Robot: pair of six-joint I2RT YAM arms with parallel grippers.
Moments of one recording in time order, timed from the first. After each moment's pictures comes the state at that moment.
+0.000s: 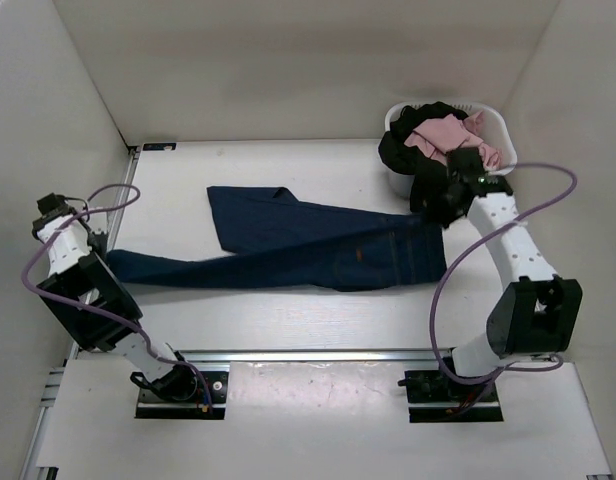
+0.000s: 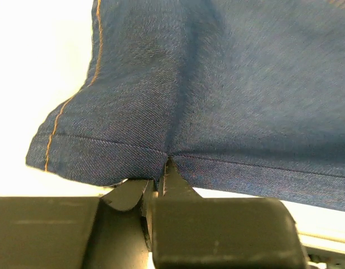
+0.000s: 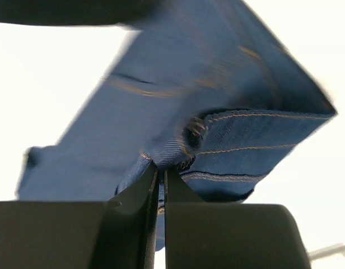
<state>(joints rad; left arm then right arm) 0.68 1.62 1.22 -0.87 -0.04 0.62 0.10 1.45 1.23 -0.89 0.13 1.09</state>
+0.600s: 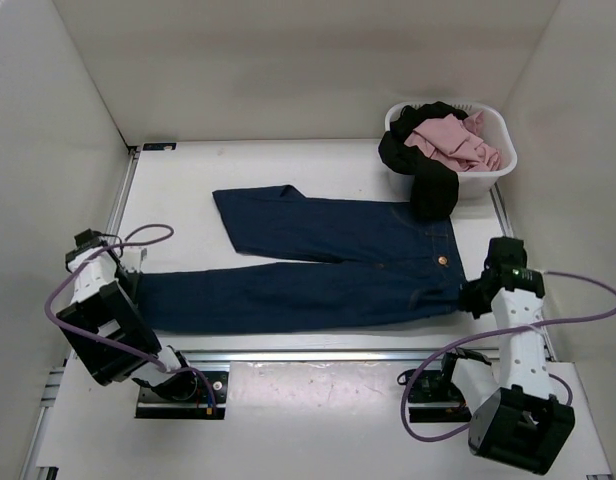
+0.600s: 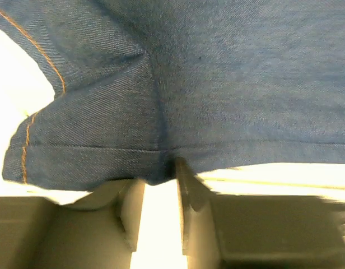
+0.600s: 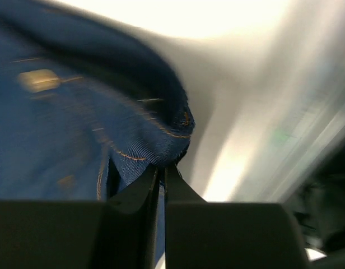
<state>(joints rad) 0.61 1.40 0.91 -0.93 -0.03 0.63 -0.22 0.92 0.77 -1.04 0.13 1.05</state>
